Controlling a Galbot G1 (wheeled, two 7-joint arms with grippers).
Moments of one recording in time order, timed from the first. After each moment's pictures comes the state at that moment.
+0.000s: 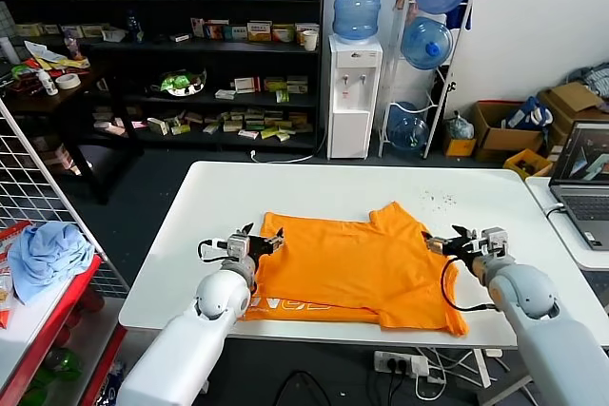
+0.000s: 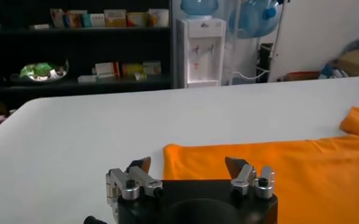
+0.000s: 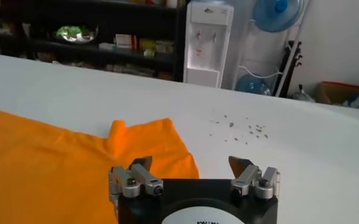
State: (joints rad) left arm 0.76 -1.28 -0.04 -1.37 -0.46 0.38 -0.22; right arm -0.85 0.97 0.36 1.42 0.52 -0.53 -0.14
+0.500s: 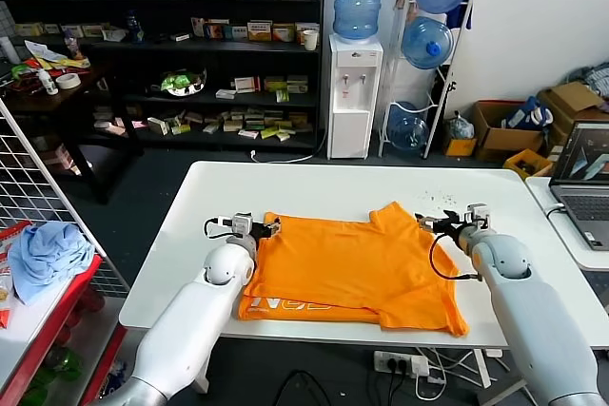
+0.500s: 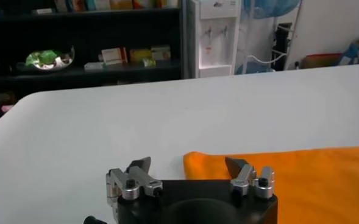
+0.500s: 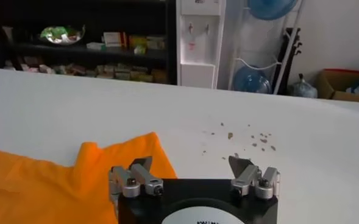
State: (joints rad) left arm 0.61 -1.34 -0.02 -1.13 -0.44 0.39 -0.18; right arm -0.66 1.08 0.32 1.15 0.43 -0.51 -0.20
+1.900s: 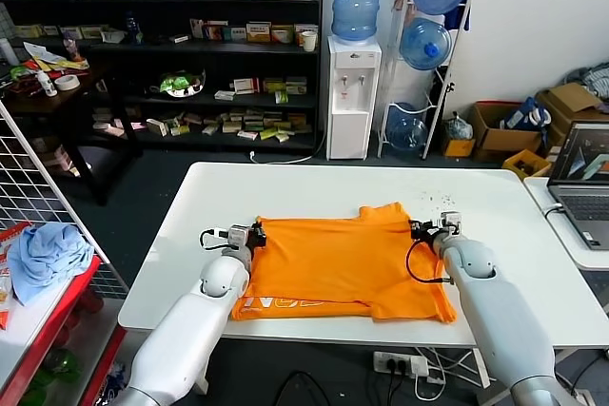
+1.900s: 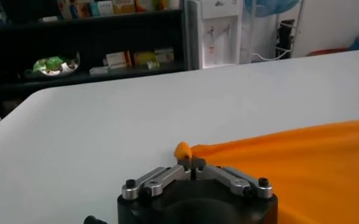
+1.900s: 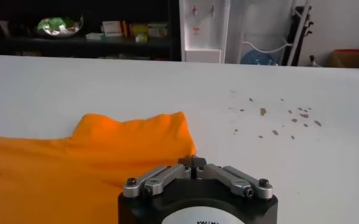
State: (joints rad) left arm 0.67 -1.31 -0.03 -1.13 -0.40 0.34 -0.17; right arm -0.64 1.16 0.30 1.06 0.41 -0.45 -0.15
